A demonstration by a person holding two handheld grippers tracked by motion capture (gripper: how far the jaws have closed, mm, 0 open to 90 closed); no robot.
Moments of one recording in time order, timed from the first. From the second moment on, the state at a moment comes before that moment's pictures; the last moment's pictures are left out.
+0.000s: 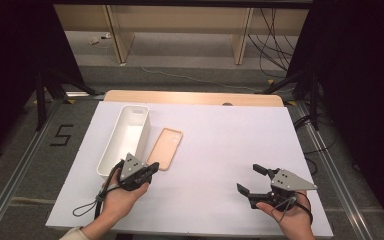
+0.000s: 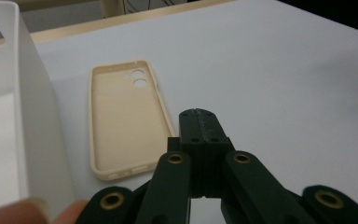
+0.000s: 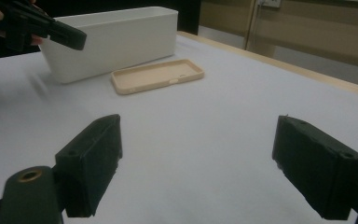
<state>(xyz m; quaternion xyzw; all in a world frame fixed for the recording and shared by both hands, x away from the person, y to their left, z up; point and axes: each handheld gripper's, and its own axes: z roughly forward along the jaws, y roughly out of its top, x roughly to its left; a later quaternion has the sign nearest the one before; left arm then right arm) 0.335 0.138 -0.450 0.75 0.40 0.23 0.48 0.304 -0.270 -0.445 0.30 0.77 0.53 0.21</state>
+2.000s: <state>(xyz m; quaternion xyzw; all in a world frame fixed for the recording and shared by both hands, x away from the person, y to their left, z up) 0.409 0.085 -0.493 0.77 0.50 0.23 0.32 0.304 -0.266 -0.446 0.28 0.76 0.55 0.21</state>
